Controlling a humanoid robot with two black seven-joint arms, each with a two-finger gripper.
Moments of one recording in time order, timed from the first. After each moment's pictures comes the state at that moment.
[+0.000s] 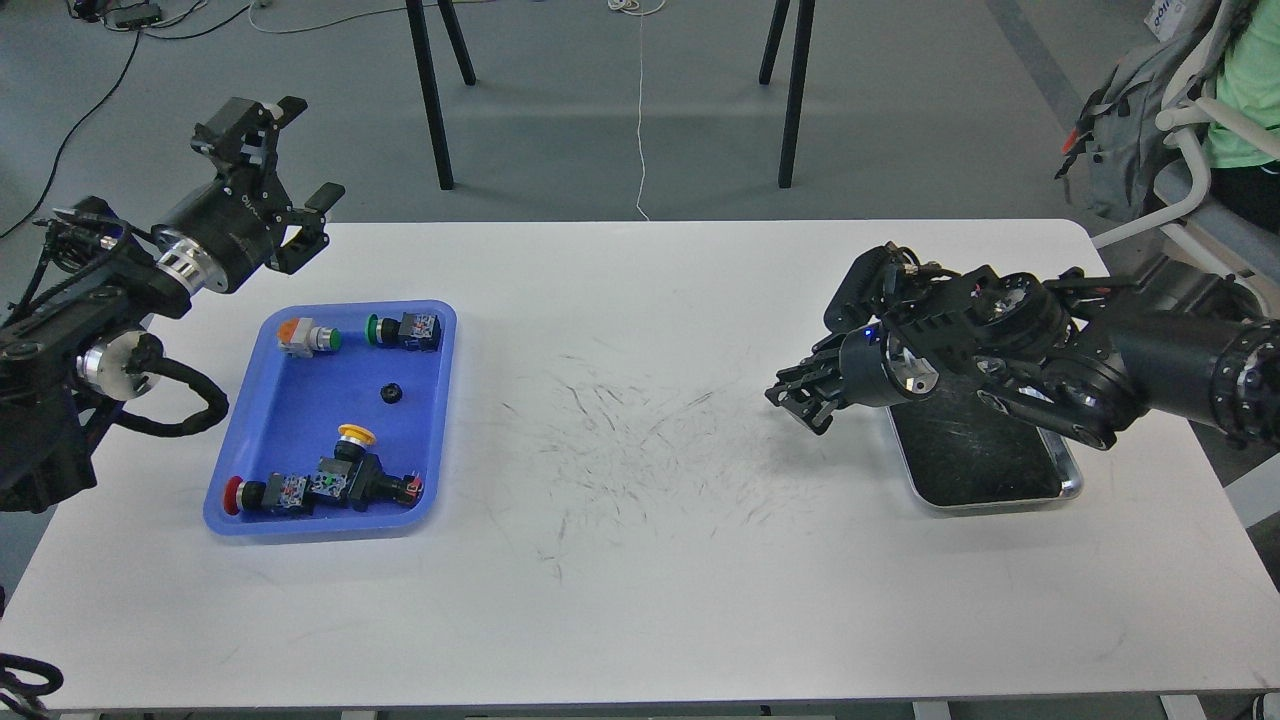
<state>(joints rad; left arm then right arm) -0.90 0.46 -0.36 -0.47 0.21 -0.49 -0.49 1.30 -0.33 -0.54 0.76 -1.54 0.06 0.49</state>
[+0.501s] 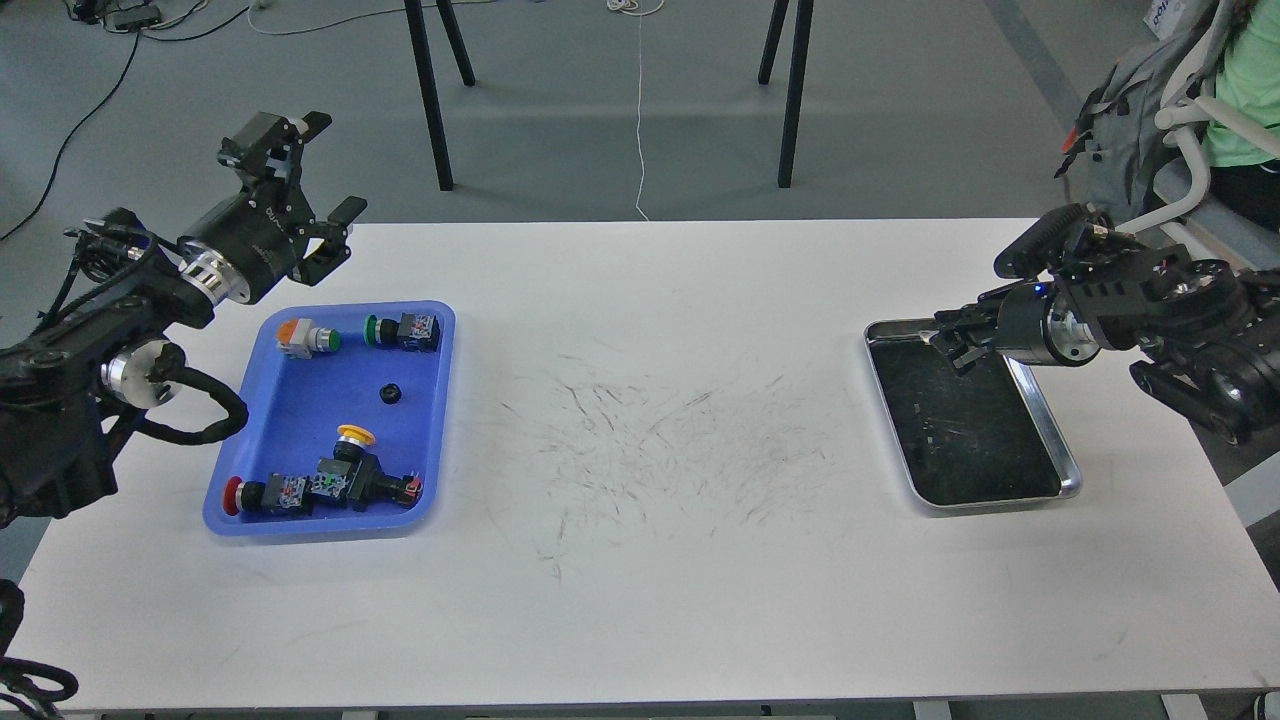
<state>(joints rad) -0.89 0.43 -0.35 -0.47 0.21 -0.49 -0.49 1.17 -0.45 -0.44 0.54 -1.53 0.04 0.49</state>
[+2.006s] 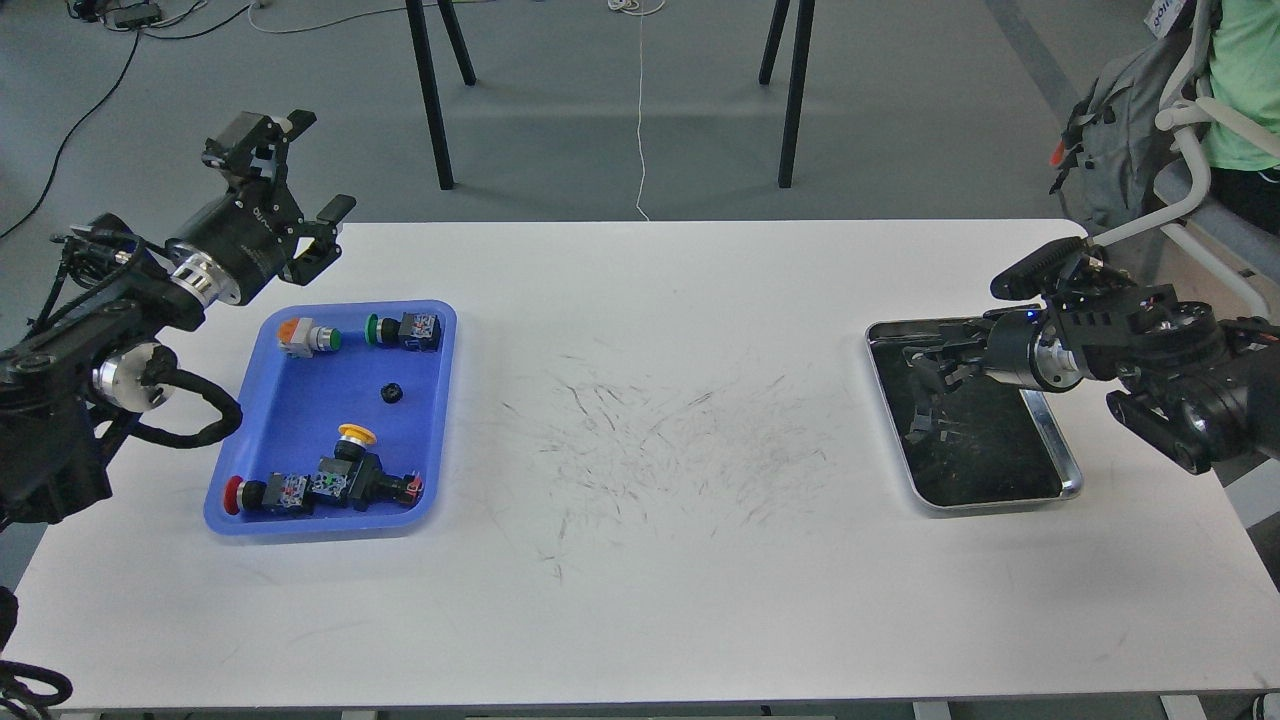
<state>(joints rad) -0.88 0.44 -0.38 -0.48 0.20 -0.49 -0.49 1.08 -0.40 -0.35 0.47 -1.42 0.04 0.49</state>
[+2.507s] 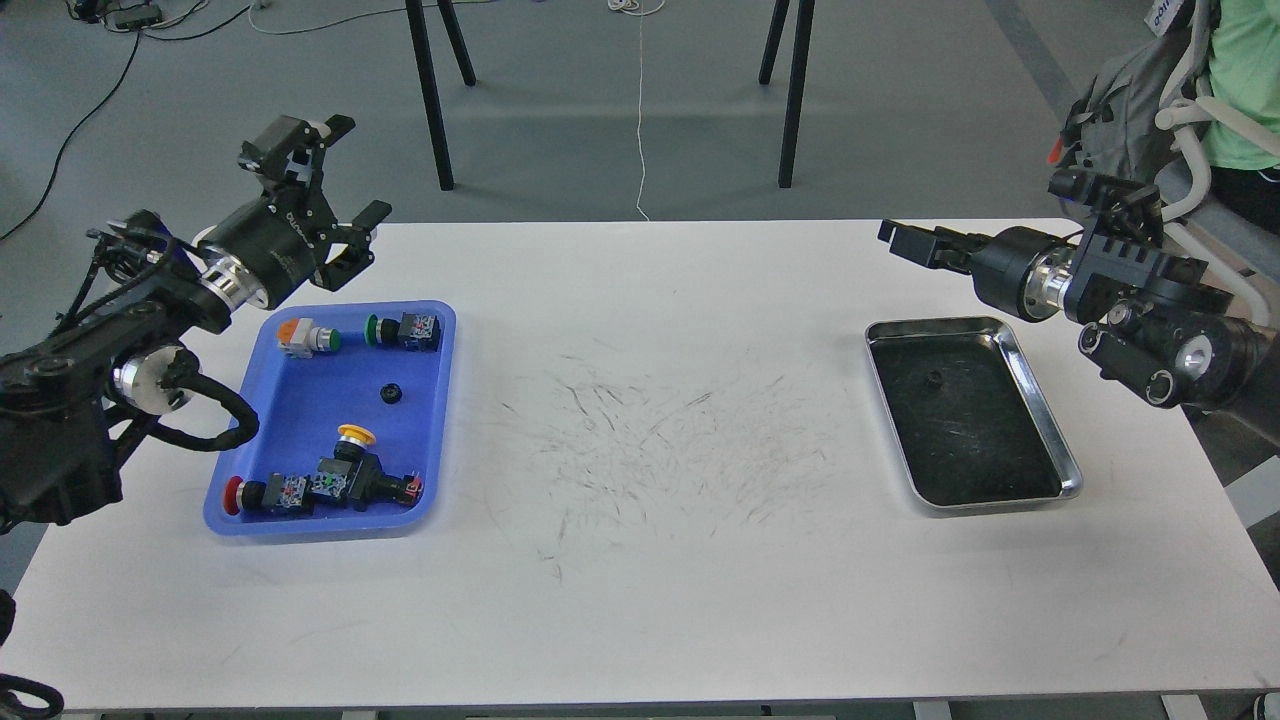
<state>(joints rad) -0.87 0.45 -0.35 -0.60 0.24 -0.49 -0.49 1.09 -0.38 -0.18 0.46 -0.94 0.04 0.49</state>
